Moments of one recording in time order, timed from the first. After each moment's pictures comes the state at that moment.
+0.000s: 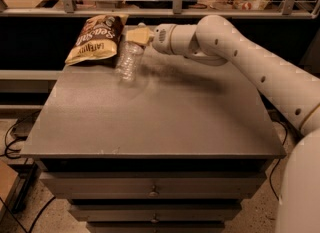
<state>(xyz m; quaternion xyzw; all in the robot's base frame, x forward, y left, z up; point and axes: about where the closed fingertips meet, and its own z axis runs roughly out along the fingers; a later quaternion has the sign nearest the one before) 0.764 0.072 0.900 -0.16 0.76 0.45 0.43</state>
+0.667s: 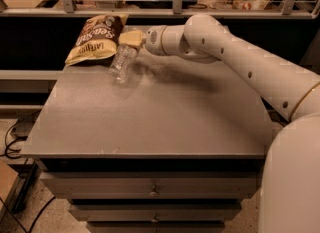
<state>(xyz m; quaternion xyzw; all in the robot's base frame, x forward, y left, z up) 0.772 0.091 0.882 -0.14 0.79 0.43 0.41</state>
